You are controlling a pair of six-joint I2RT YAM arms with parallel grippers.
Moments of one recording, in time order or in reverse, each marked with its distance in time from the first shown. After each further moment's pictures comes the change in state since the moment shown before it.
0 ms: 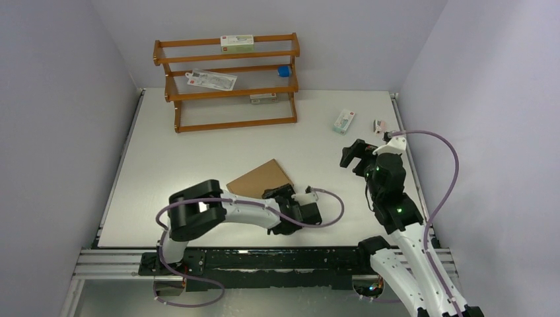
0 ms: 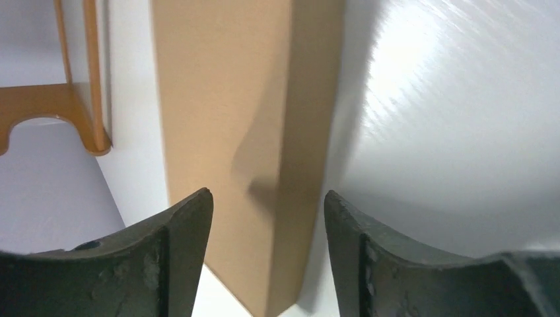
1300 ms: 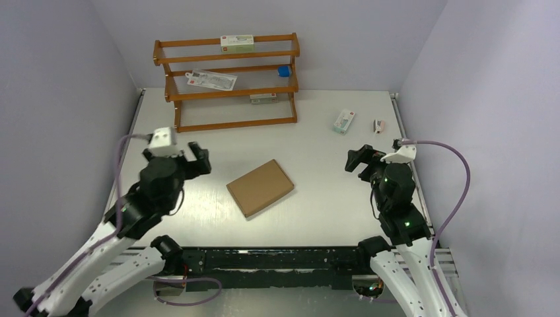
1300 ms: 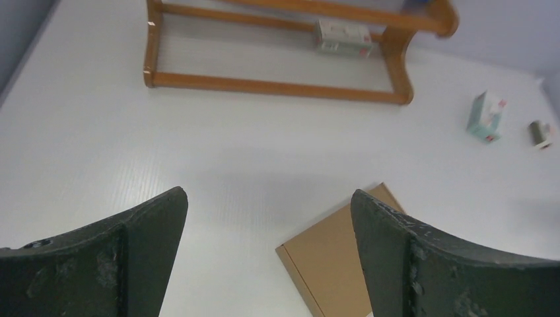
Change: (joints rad) left arm 0.609 -1.251 -0.377 0.077 0.263 -0.324; right arm 0.001 -0.134 0.004 -0.067 0.029 0.010
